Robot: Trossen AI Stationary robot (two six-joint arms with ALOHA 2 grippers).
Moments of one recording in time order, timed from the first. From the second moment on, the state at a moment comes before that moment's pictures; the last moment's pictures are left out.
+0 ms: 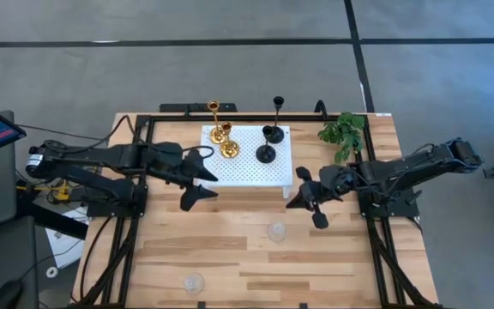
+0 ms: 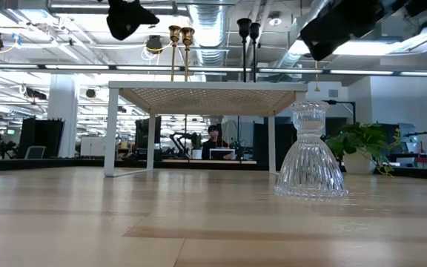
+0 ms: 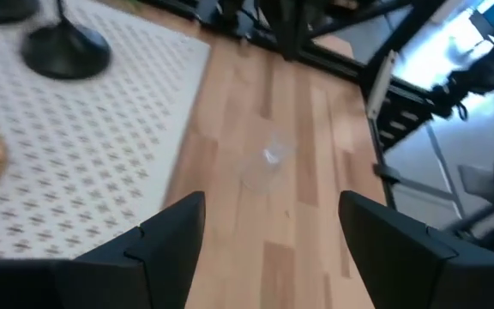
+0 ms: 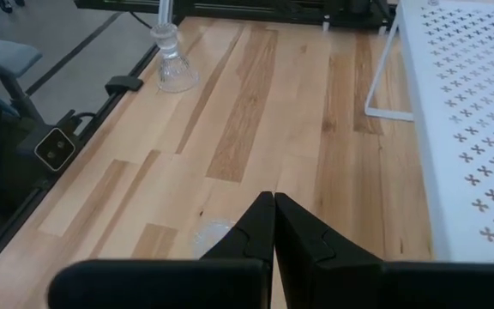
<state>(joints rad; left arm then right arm) -0.05 0.88 0.96 -0.43 0.08 -0.30 0.19 1.08 0.70 -0.14 -0.08 0.00</state>
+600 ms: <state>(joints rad) -0.09 0.99 0.93 -0.41 0.21 -0.40 0.22 1.08 0.70 -0.12 -0.08 0.14</state>
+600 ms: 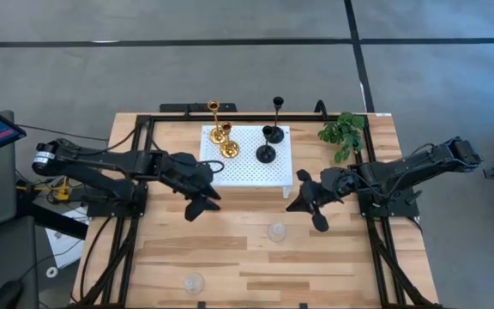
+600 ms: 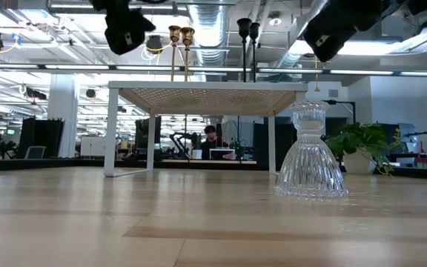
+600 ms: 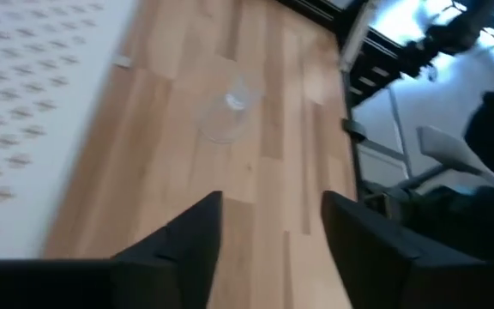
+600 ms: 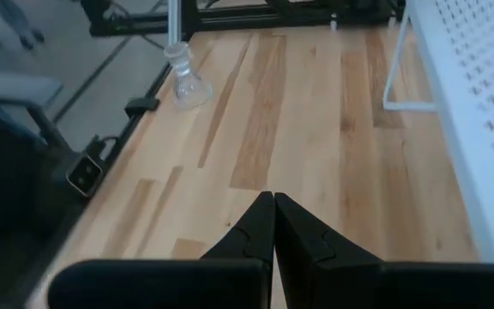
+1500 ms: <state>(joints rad) -0.55 0.79 0.75 -0.25 -0.29 -0.06 0.45 1.08 0.70 -0.16 0.32 -0.02</state>
